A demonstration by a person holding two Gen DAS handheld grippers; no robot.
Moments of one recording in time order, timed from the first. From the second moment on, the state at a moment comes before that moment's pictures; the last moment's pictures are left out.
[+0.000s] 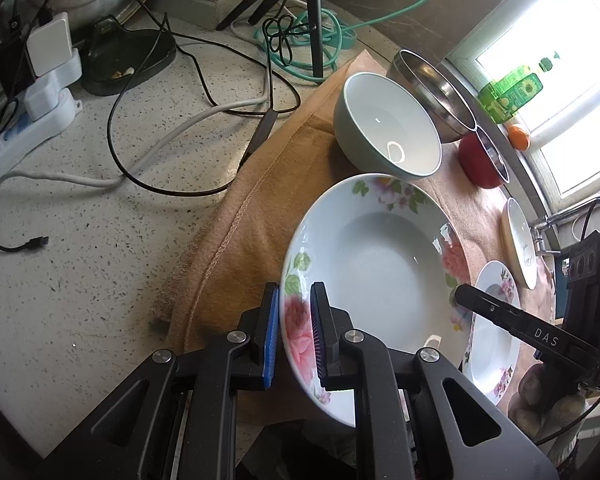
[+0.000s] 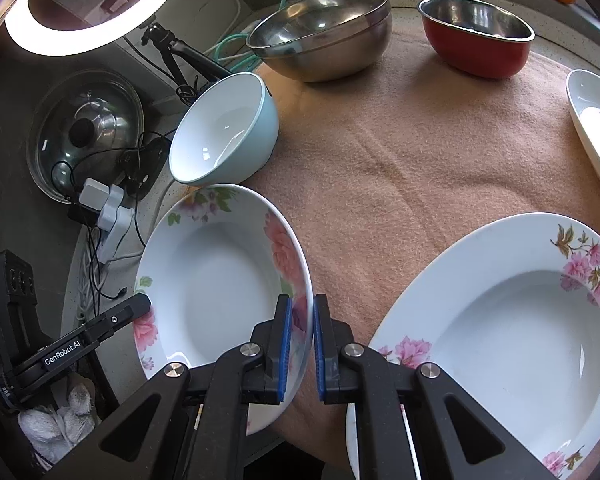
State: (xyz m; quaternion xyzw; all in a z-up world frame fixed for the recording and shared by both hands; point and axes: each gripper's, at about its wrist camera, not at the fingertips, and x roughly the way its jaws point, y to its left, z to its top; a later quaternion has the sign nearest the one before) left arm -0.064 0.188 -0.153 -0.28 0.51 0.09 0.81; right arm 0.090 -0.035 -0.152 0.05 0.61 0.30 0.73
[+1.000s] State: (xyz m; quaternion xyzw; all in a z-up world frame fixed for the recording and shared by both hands) left arm -0.017 0.095 -0.134 -0.22 0.53 -0.02 0.82; right arm 0.074 -0.152 -0.121 0.11 0.59 0.21 0.77
